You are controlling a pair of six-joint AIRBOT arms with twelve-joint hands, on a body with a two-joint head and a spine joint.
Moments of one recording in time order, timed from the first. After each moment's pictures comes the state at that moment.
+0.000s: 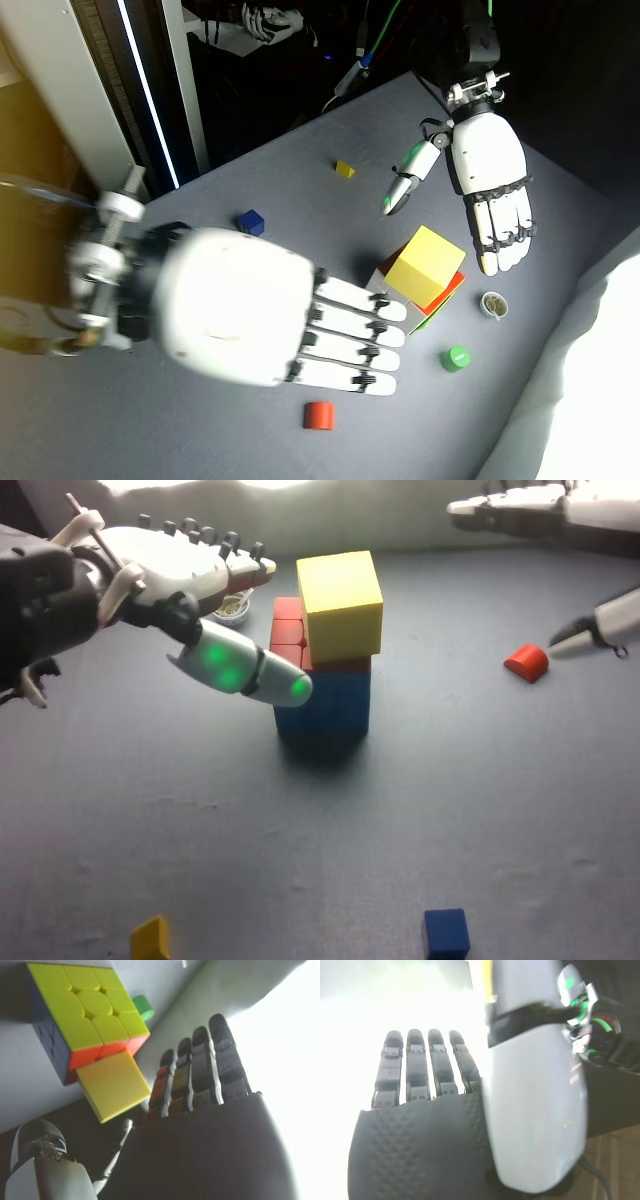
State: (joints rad) left arm 0.08 -1.03 1.11 -1.56 -0.26 2.56; right arm -0.04 -0.93 1.14 -0.64 0.16 -0.04
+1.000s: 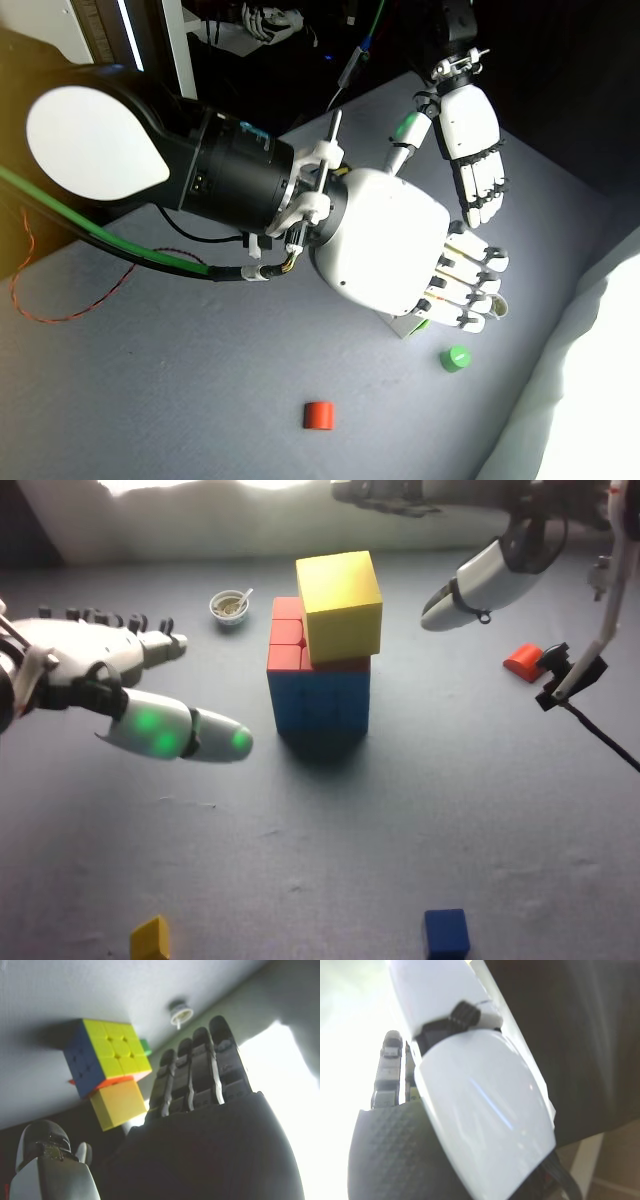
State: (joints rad) left arm 0.21 -0.86 0.87 -1.72 -0.46 2.49; right arm 0.10 -1.12 1.16 -0.41 -0.07 0.06
